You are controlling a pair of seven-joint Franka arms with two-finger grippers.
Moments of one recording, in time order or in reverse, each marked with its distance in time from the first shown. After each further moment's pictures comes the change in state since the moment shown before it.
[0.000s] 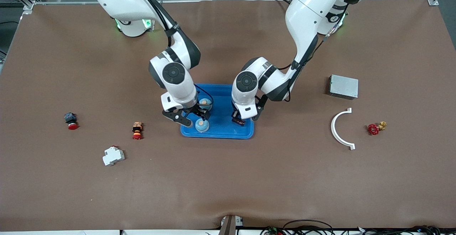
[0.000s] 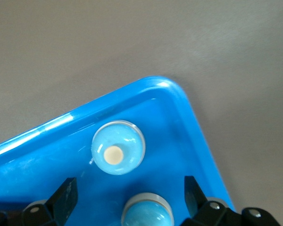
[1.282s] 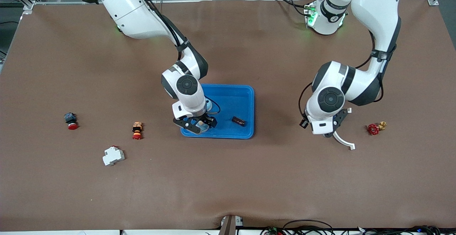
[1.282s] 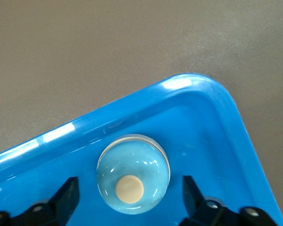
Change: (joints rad) left arm 0.419 -0.291 0.006 -0.263 0.148 -0.229 0.512; right arm 0.017 0.141 -0.010 0.089 -0.048 0.067 0.032
